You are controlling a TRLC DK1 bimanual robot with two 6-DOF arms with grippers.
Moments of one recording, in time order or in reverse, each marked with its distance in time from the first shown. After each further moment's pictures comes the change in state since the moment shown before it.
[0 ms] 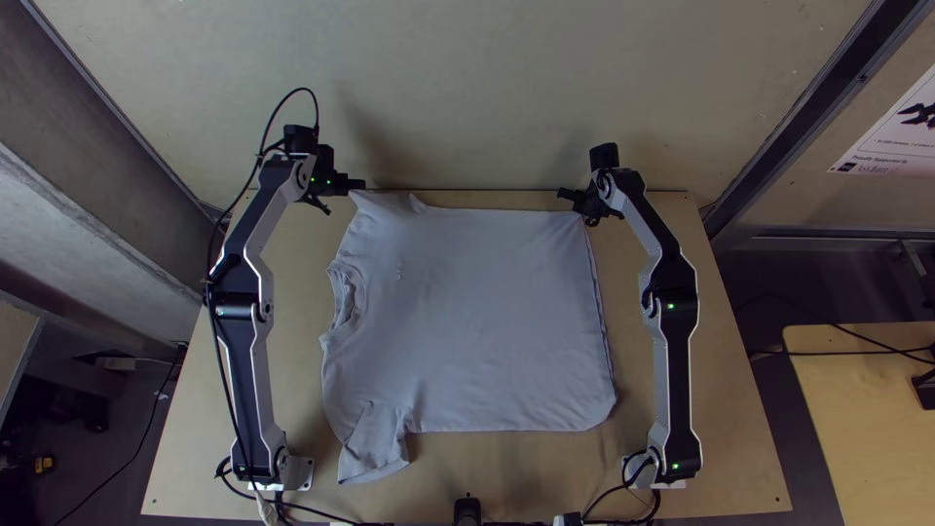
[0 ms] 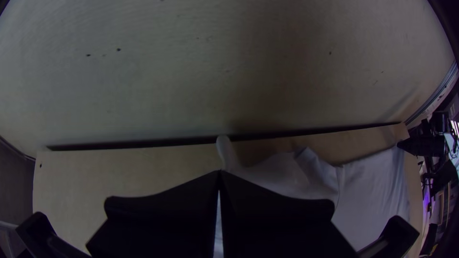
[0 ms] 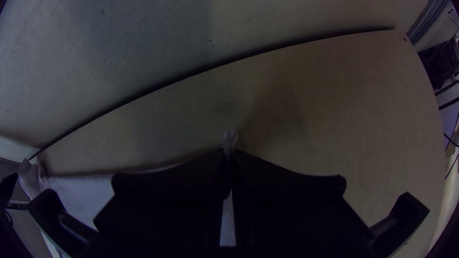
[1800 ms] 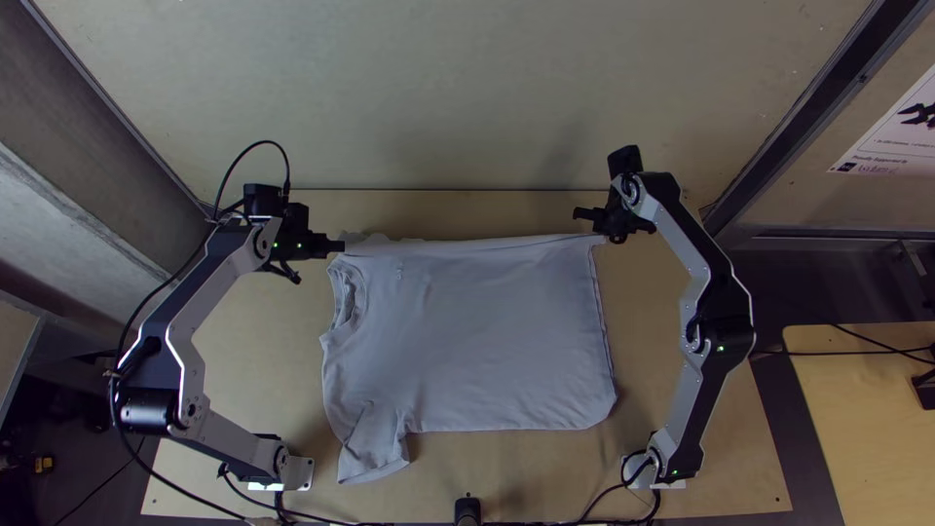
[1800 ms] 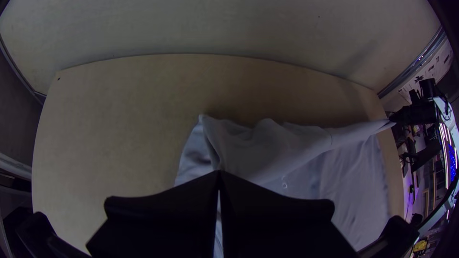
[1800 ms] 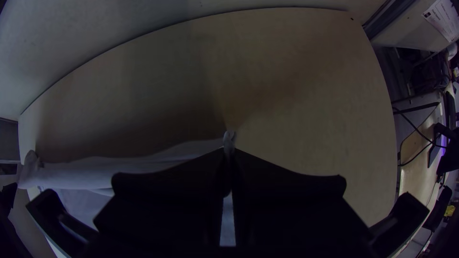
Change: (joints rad) left arm 0.024 -0.703 -0.932 0.128 0.097 -0.004; right arm 0.015 -0.446 -0.447 -0.153 0.049 -0.093
